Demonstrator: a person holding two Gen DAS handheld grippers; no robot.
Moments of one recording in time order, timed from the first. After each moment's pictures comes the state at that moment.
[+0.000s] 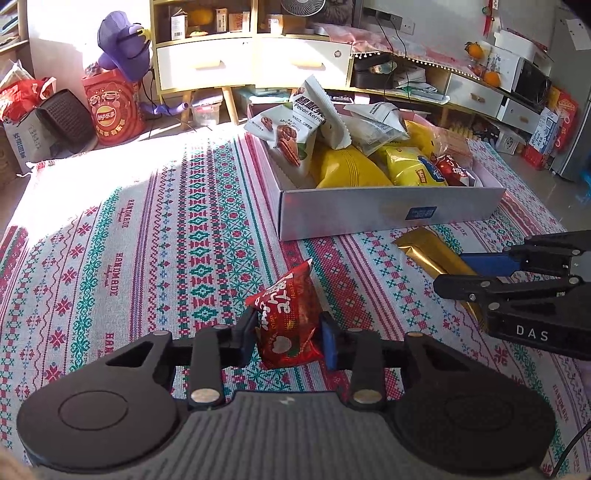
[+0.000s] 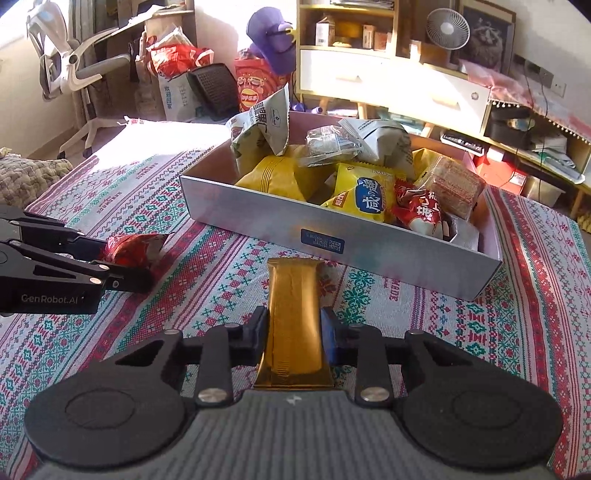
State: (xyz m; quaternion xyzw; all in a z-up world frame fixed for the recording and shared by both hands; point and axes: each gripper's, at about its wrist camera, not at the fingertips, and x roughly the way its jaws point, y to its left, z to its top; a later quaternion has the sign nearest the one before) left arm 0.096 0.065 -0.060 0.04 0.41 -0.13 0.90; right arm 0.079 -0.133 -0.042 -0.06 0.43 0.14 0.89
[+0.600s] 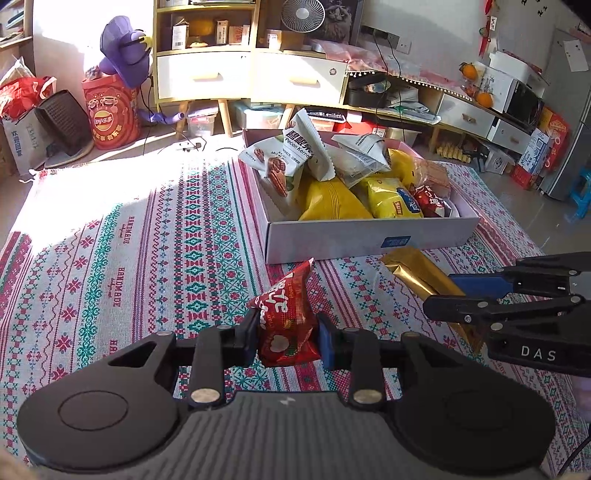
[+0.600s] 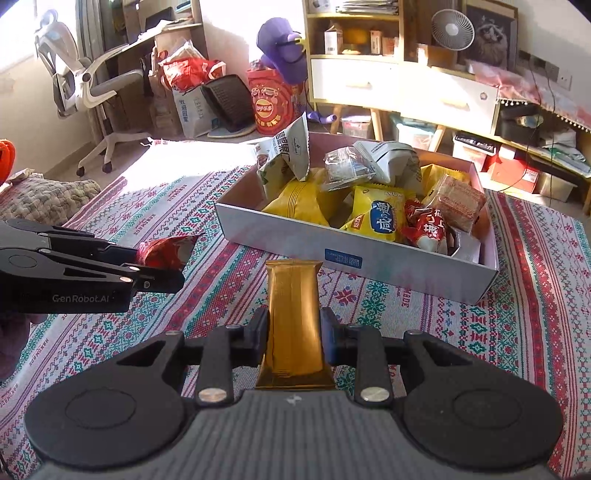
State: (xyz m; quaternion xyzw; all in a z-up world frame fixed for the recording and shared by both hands) left arm 0.088 0.067 -0.033 0.01 0.40 -0.15 0.91; right arm 0.068 -0.134 -0.014 -0.02 0.42 0.16 0.89
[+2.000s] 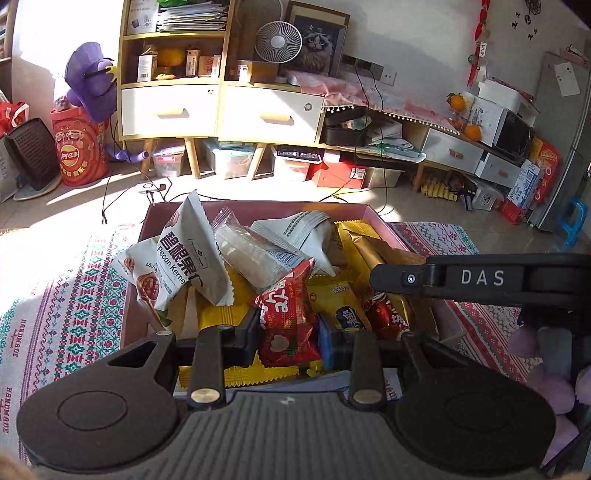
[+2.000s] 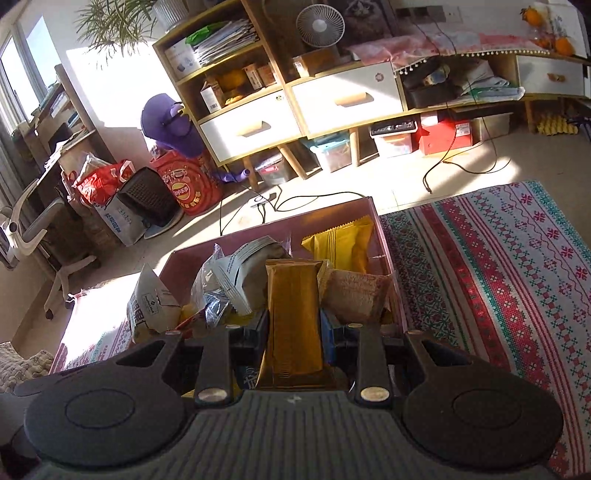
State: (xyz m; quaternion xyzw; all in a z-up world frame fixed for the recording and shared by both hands) left arm 0.174 -0.024 -0.030 -0.02 0.34 -0.17 0.92; right arm 0.155 -0.208 -0.023 0.17 0.39 0.05 0.90
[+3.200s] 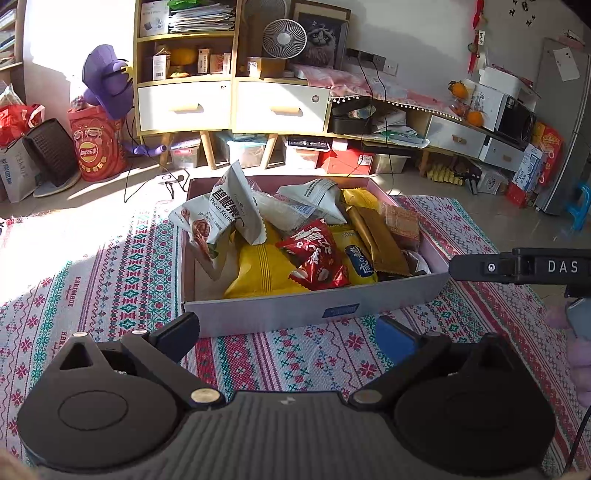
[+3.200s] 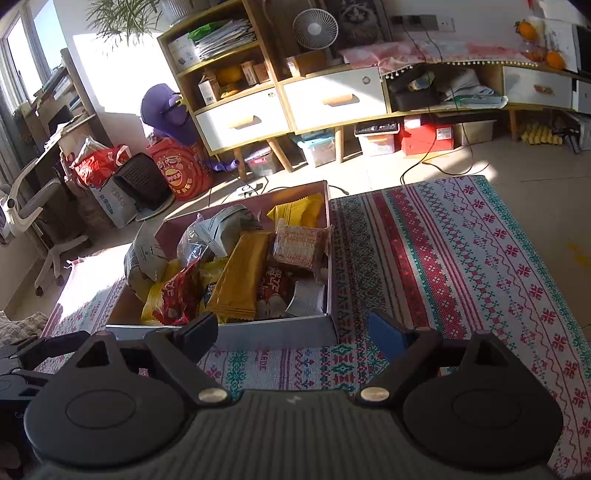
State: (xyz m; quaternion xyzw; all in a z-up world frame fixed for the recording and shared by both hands) left arm 0.115 0.004 -0.022 0.01 0.36 -0.15 0.92; right arm 0.100 -0.233 -0.010 0.13 0.40 0.04 0.91
